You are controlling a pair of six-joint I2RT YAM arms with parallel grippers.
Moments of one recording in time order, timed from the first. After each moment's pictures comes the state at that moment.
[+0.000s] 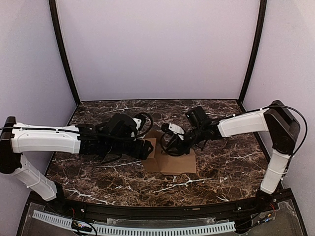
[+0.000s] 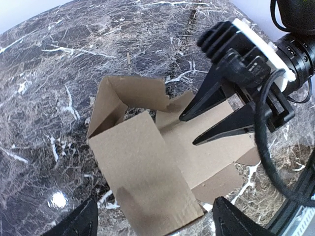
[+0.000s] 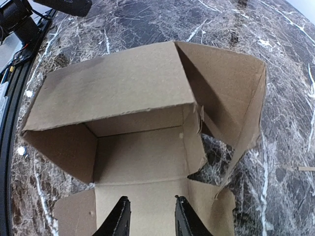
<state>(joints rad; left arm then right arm) -1.05 1.49 1.05 -0.33 -0.25 -0.46 0.73 1.83 1.07 -0.05 -0.59 -0.37</state>
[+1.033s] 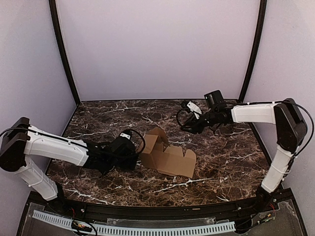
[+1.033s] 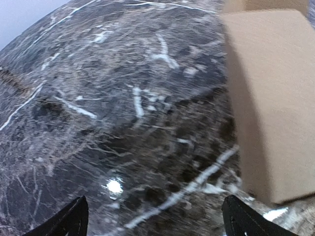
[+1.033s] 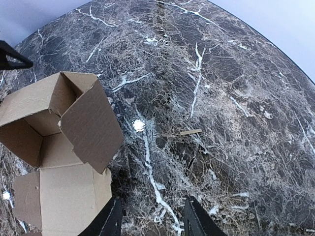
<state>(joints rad) -1.07 1.53 0.77 -0.23 -0.61 -0.52 0.49 1.74 1.14 -0.16 -0.53 -0.32</state>
